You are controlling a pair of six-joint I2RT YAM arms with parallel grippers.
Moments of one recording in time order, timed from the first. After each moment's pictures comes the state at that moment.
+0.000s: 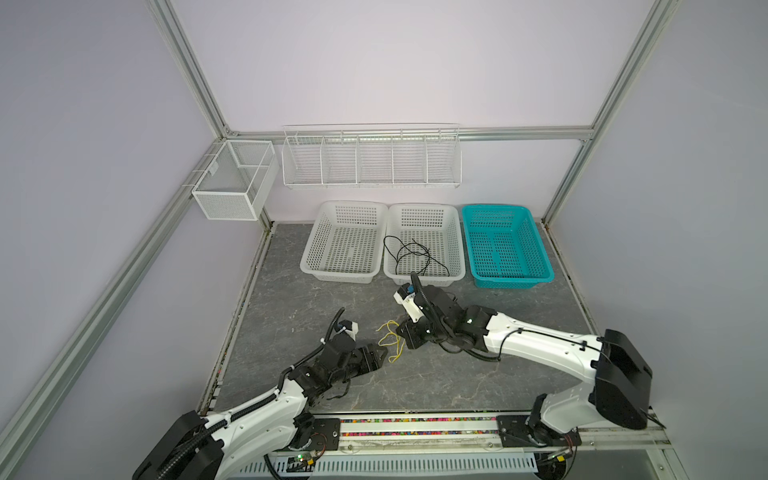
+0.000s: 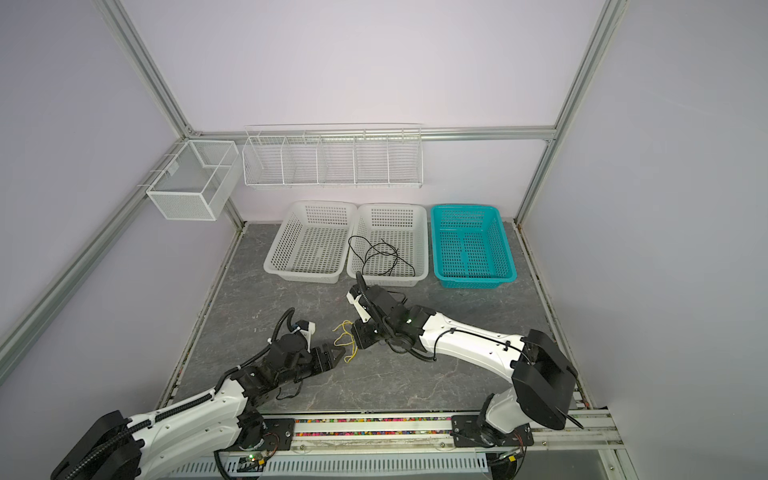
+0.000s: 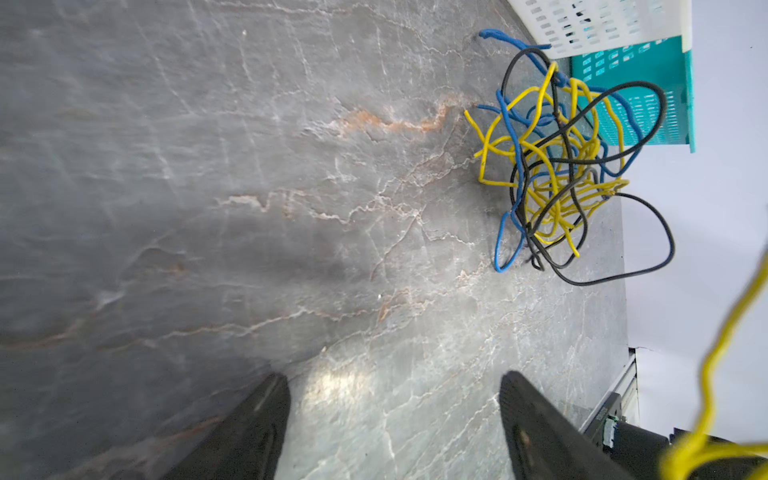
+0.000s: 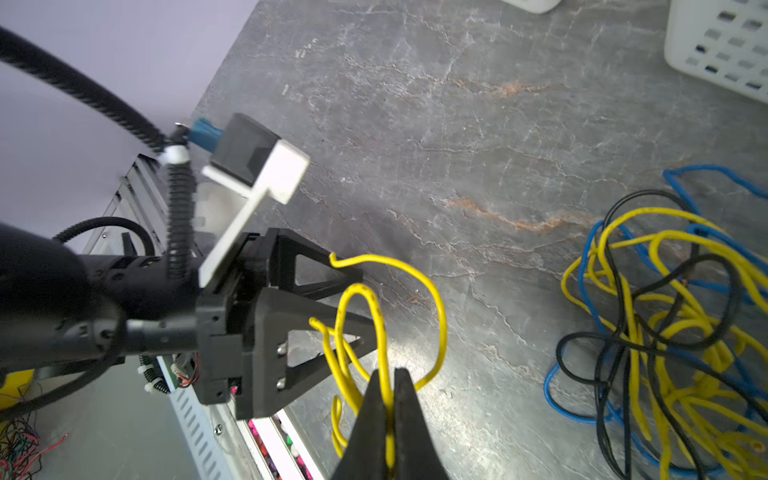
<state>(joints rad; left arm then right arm) -0.76 0.92 0.17 0.07 0.12 -0.96 1.00 1.46 1.04 -0.36 -0.15 0.45</state>
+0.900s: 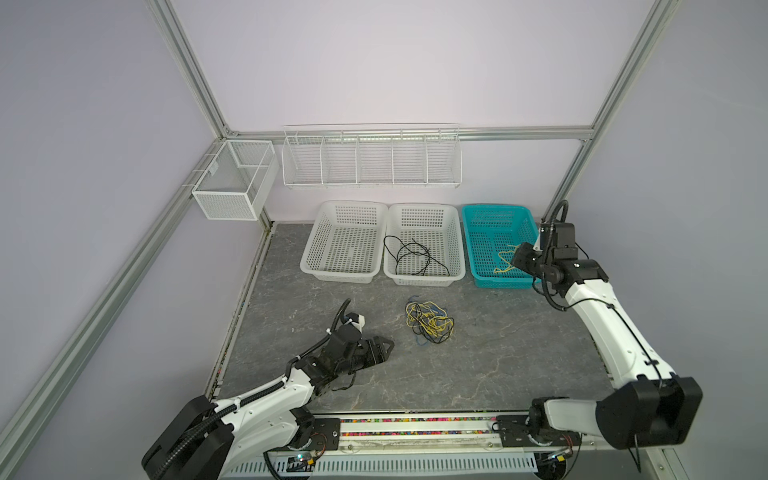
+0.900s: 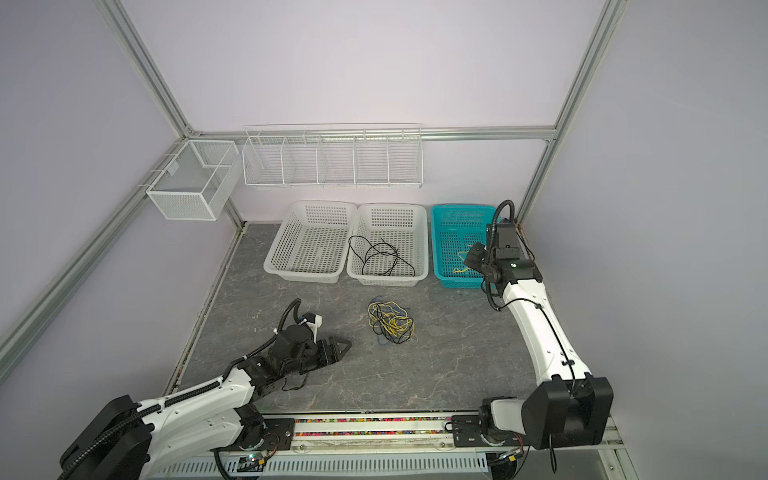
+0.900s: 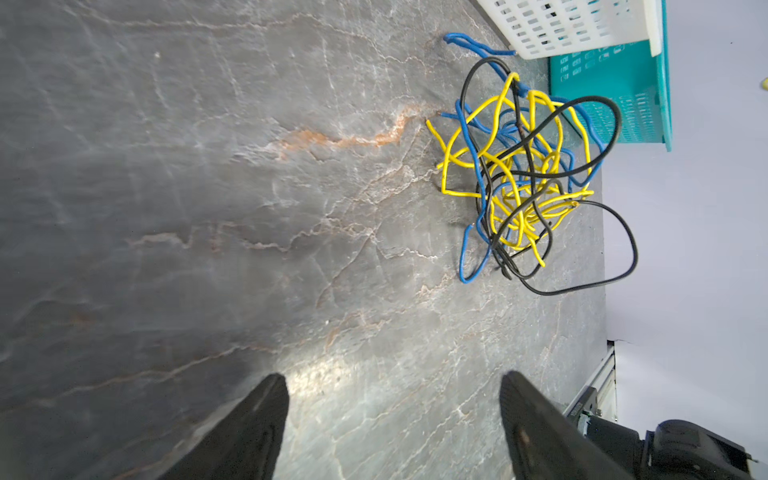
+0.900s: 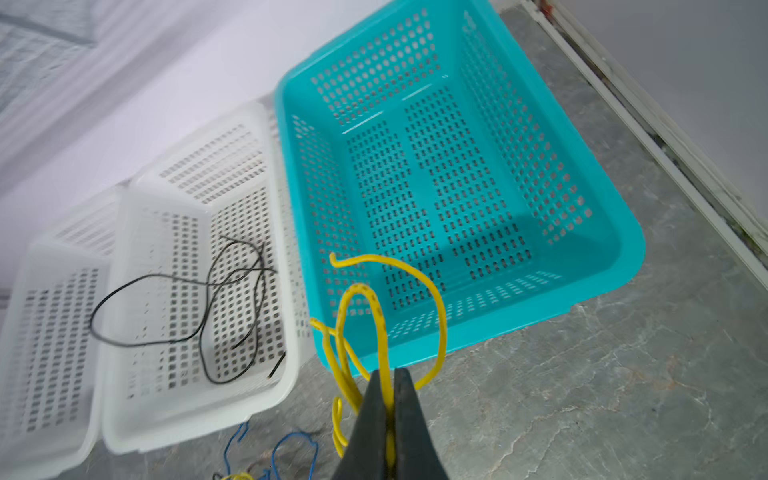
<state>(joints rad) -0.76 1.02 0.27 0.08 0.17 -0.96 0.06 1.36 1.24 -0.66 0.06 0.55</state>
